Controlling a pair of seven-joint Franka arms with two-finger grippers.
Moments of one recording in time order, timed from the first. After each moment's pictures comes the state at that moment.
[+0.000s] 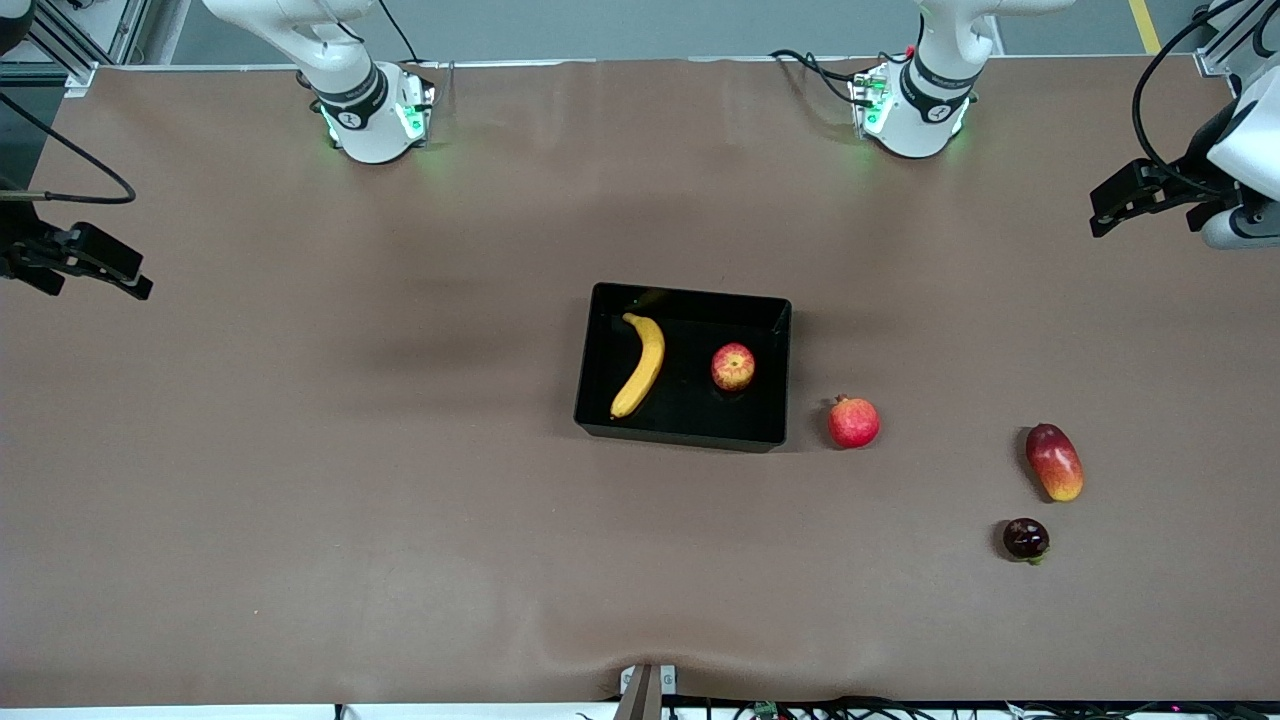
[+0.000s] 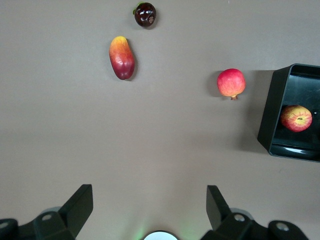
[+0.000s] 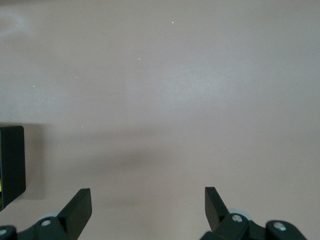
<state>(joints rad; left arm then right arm) -0.07 -0.06 -0.02 -1.58 0.06 1.47 -0.10 0.04 0.02 -0.07 -1.53 0.02 1.59 0.05</state>
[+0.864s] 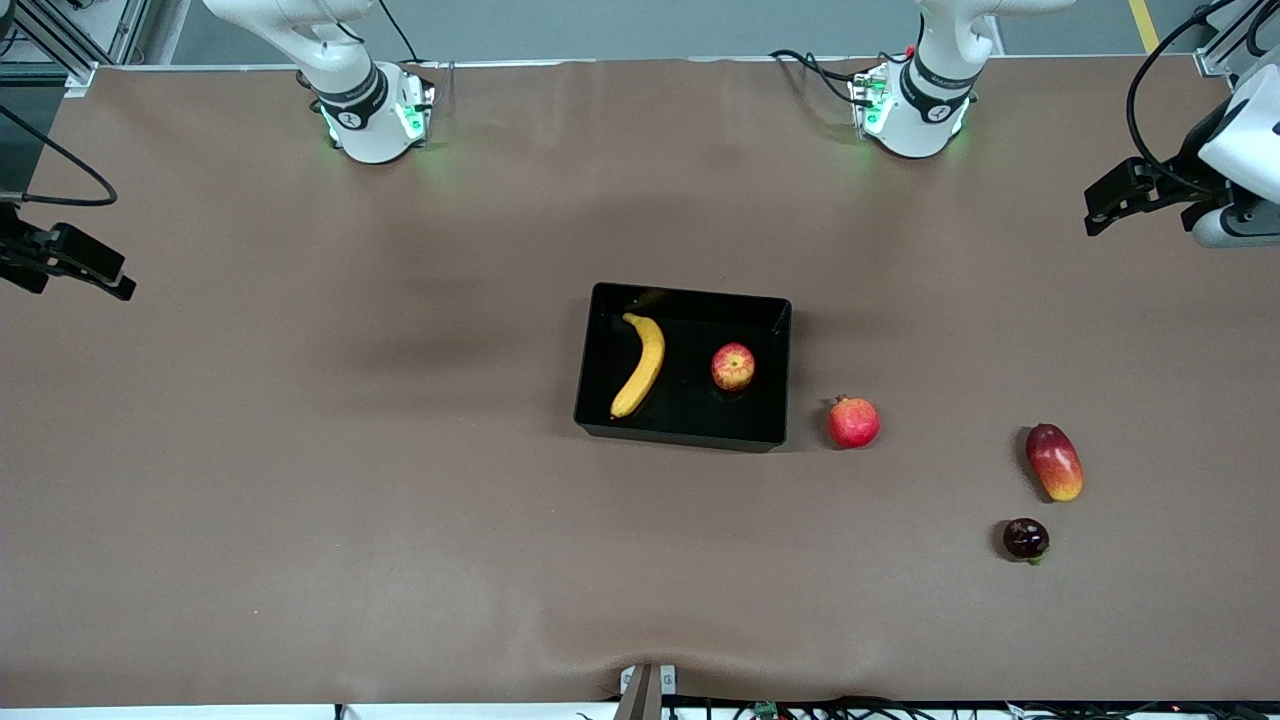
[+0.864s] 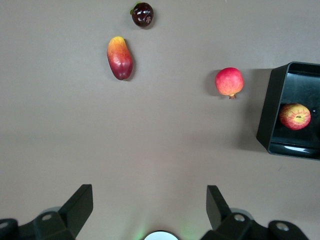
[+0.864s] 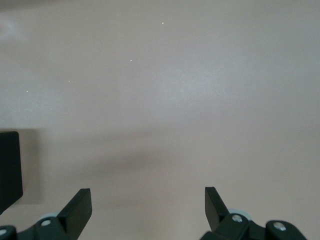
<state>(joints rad) -0.08 -0.07 -0.02 -1.58 0.06 1.47 -0.09 0.02 0.02 -0.08 -1.52 0.02 1.59 0.05</state>
